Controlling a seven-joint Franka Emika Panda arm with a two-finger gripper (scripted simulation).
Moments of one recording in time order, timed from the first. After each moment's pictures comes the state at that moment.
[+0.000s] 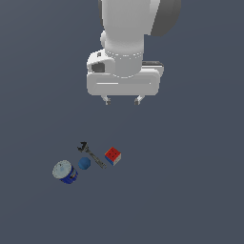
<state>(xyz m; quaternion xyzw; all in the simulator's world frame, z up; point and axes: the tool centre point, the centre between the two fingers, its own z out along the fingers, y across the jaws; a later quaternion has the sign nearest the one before) 0.001 0.002 0.332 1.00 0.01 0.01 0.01</state>
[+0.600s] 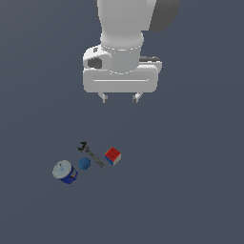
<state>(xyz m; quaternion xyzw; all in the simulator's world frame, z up) 0.003 -0.005 0.342 1.00 0.02 0.01 0.01</state>
